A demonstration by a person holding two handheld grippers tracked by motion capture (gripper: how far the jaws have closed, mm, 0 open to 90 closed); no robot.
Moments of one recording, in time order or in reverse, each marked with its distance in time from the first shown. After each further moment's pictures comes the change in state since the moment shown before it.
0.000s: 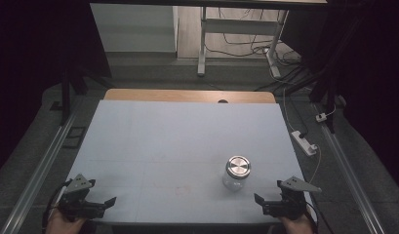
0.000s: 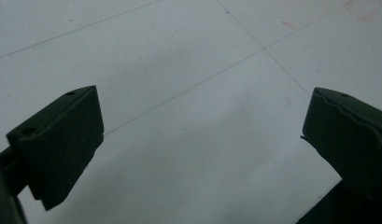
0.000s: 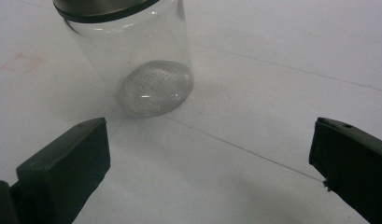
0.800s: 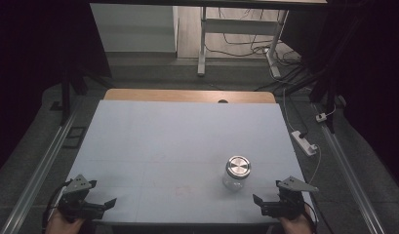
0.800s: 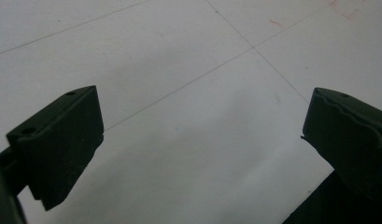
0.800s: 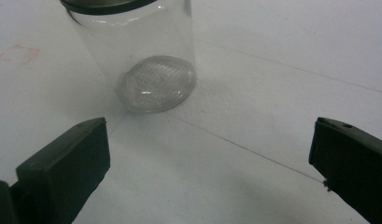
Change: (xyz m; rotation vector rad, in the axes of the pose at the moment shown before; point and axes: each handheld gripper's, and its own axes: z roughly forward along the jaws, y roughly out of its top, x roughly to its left) left arm 0.001 -0.001 -0.001 -0.004 -0.037 0.007; right arm 0.004 0.001 0.001 0.014 -0.008 -0.029
